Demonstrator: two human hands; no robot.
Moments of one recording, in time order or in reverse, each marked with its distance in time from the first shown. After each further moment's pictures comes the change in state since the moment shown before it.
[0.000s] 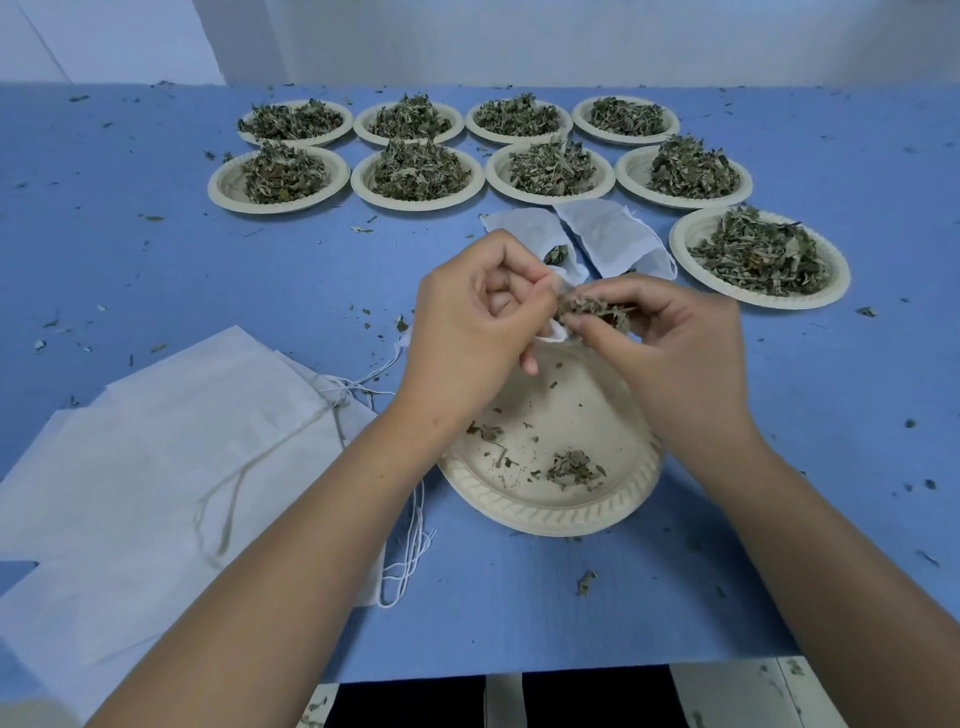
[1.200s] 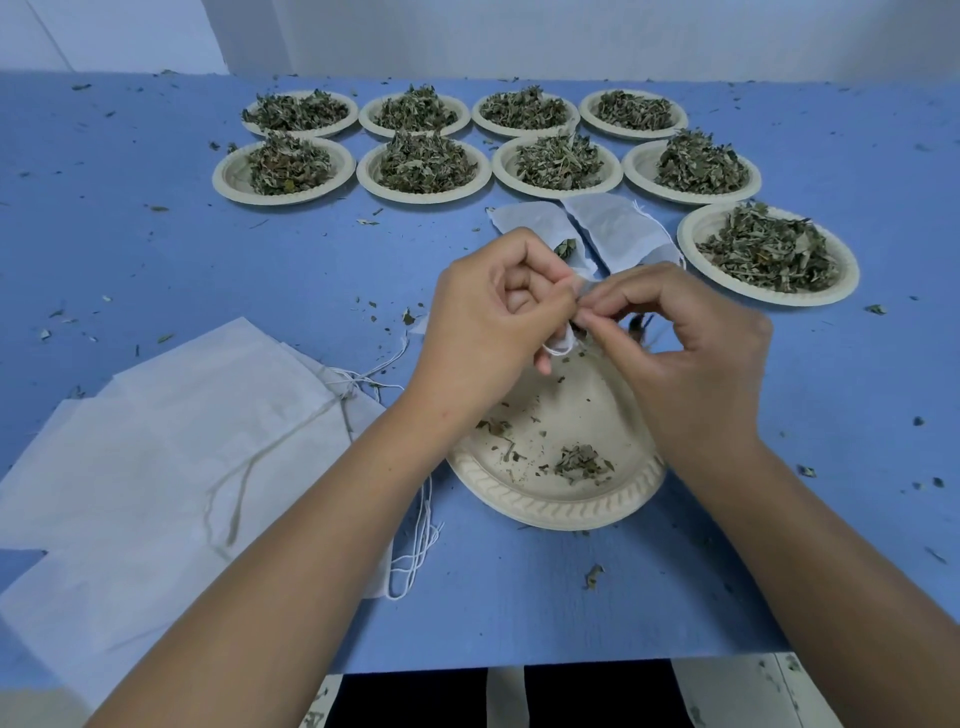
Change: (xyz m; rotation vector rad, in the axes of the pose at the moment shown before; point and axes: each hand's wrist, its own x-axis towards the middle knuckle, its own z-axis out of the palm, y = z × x) left_hand -0.002 0.006 0.001 -0.101 -0.081 -0.064; right_hand -0.006 0.002 0.004 -0.274 0.090 -0.426
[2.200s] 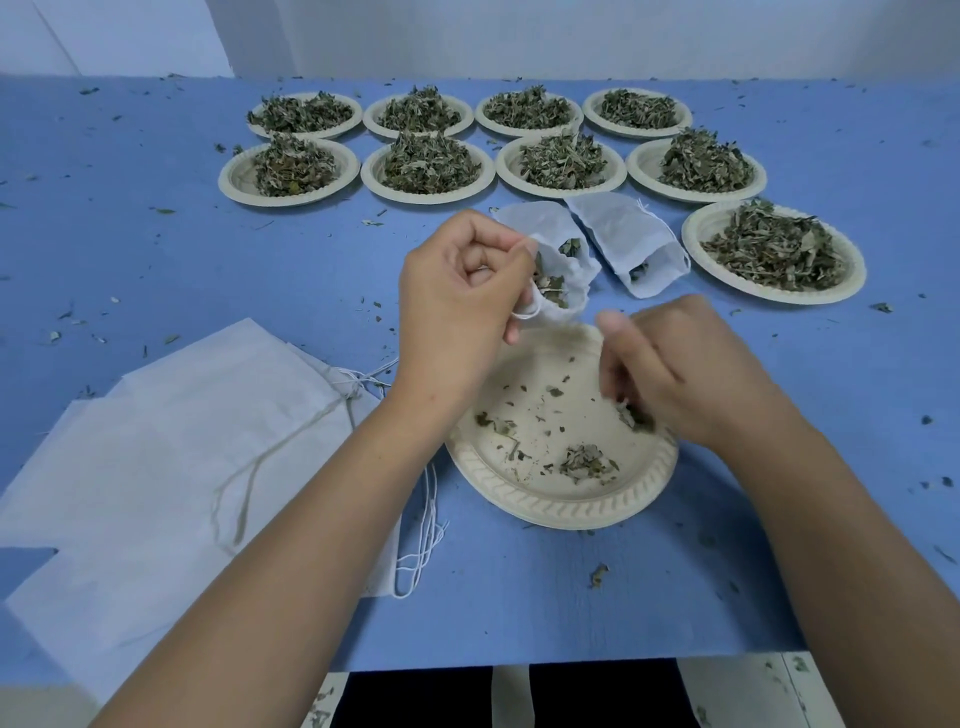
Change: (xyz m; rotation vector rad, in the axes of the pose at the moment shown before) left_hand 0.006 0.001 -0.007 -0.059 0.257 -0.049; right_hand 0.008 0.020 -0.019 -0.241 -0.636 0.236
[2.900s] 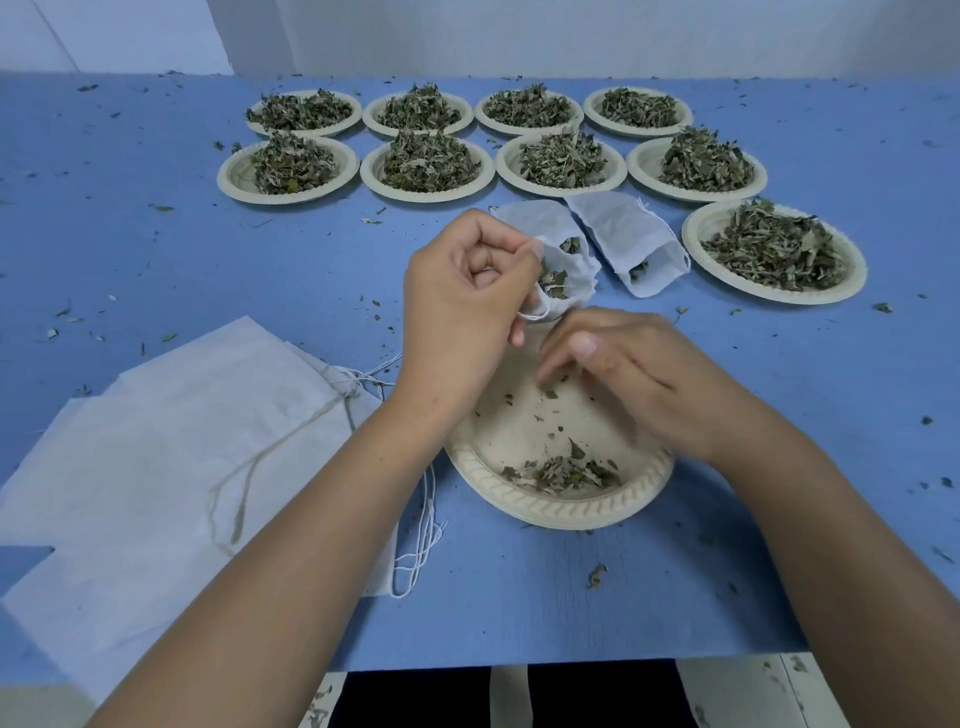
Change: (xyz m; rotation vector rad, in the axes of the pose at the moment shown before) left_hand -0.002 -0.001 0.002 0.019 -0.023 0.015; right_hand 0.002 -0.009 0.008 0.353 -0.163 -0.147
